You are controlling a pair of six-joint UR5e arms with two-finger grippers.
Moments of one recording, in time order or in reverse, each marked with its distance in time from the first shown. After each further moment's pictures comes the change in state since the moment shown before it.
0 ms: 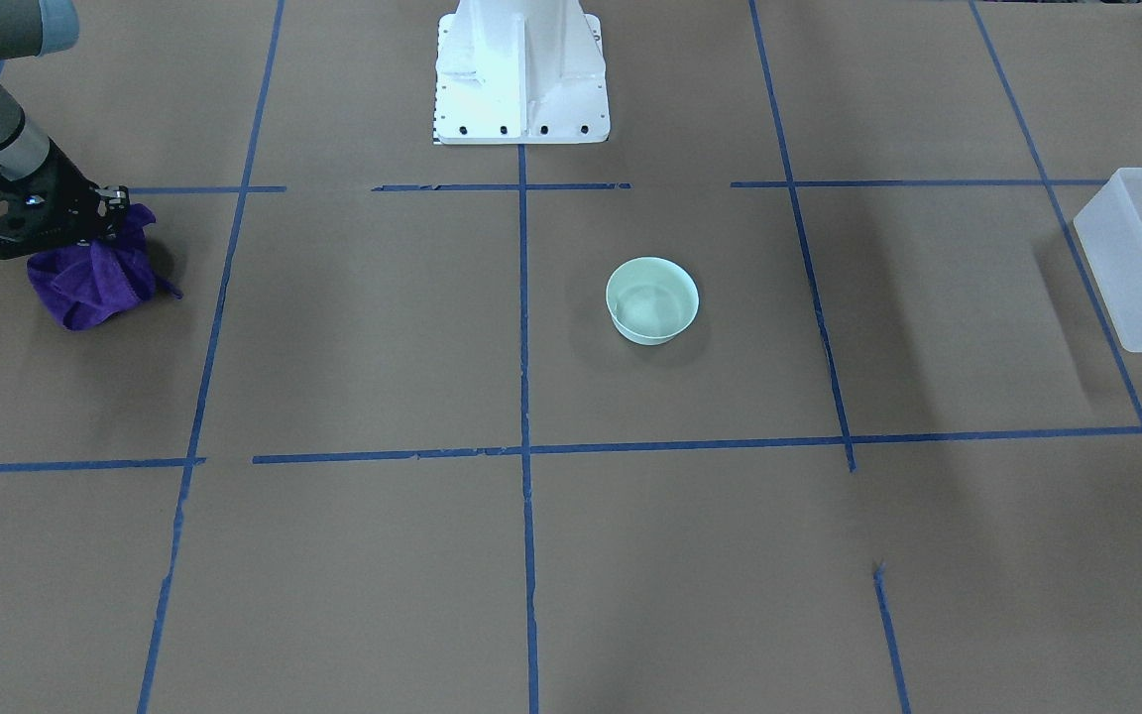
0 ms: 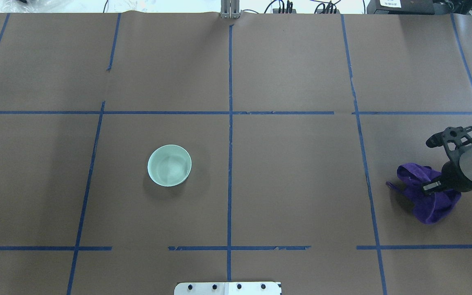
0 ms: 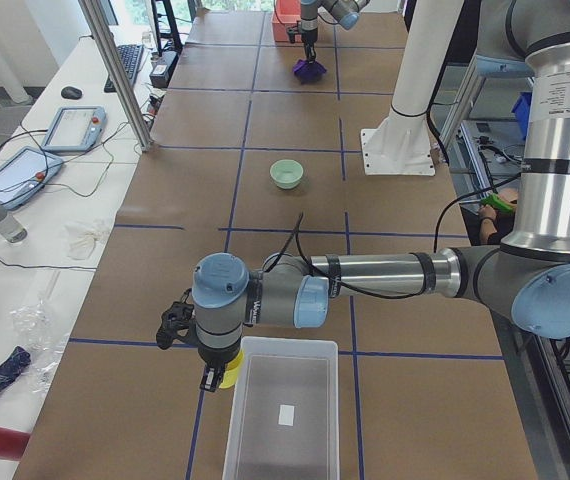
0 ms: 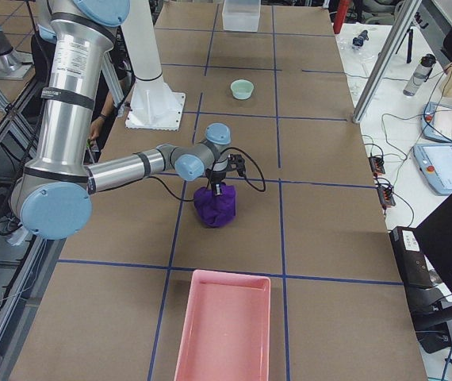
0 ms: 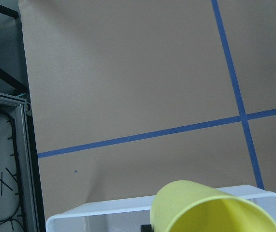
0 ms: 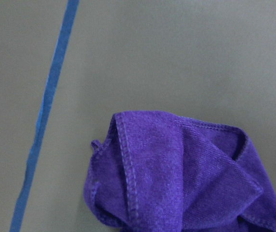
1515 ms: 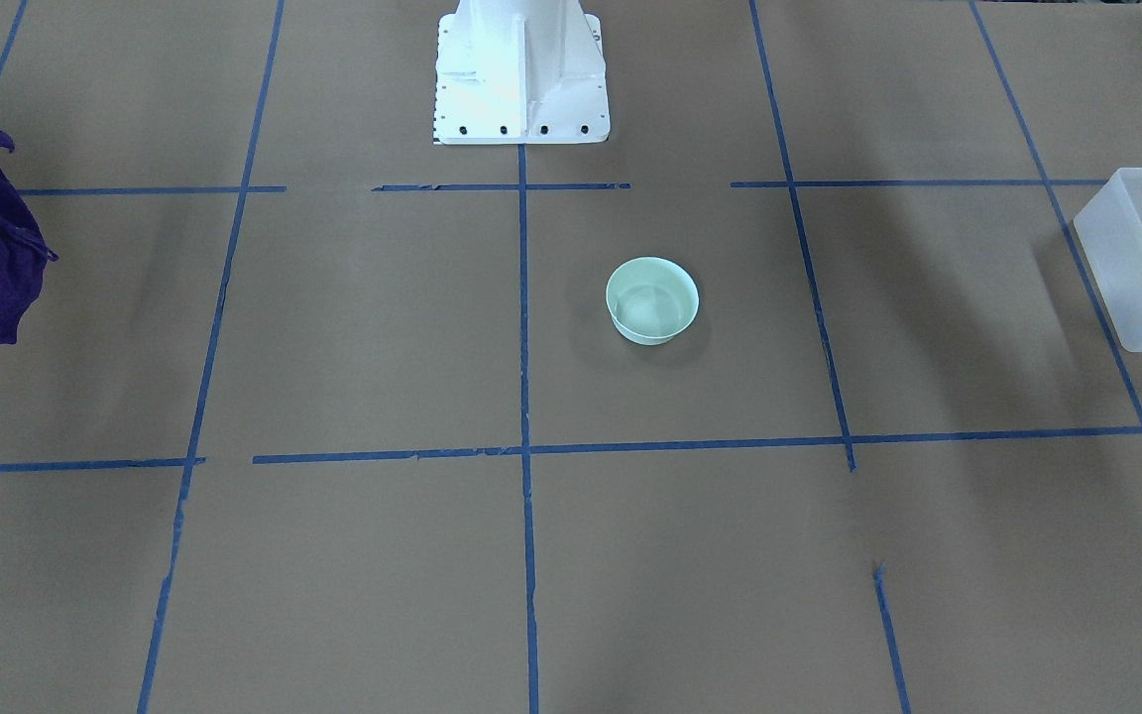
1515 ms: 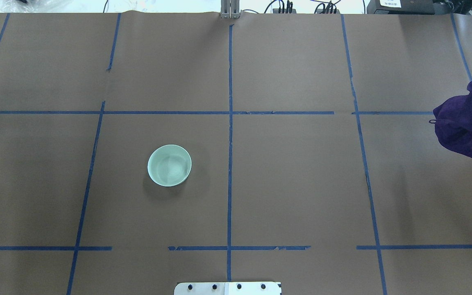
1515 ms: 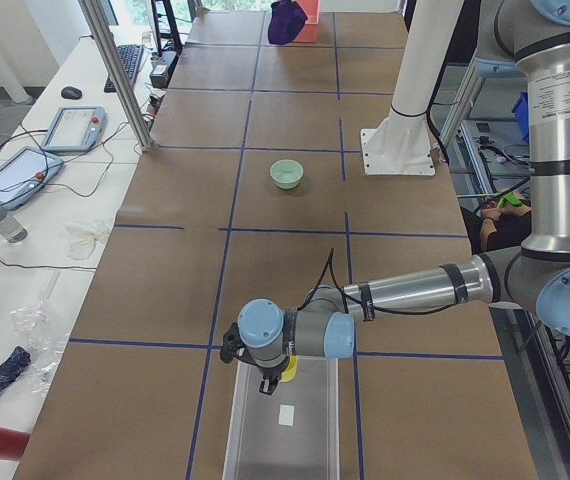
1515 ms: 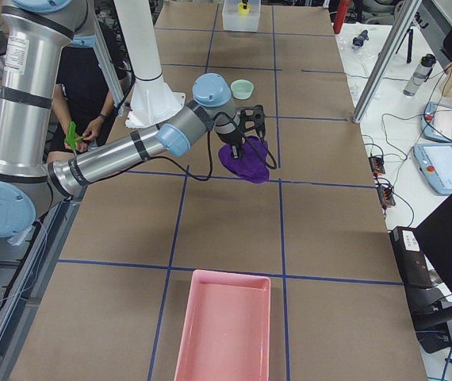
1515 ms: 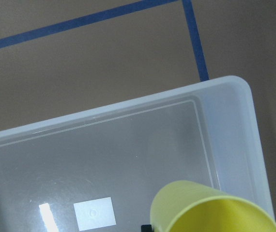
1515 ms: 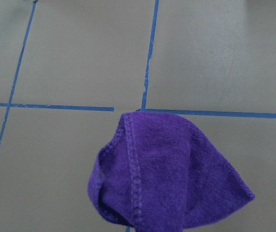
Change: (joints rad) left arm 0.206 0.165 0.077 -0.171 -0.168 0.001; right arm 0.530 0.004 0.212 -0.006 0.329 -0.006
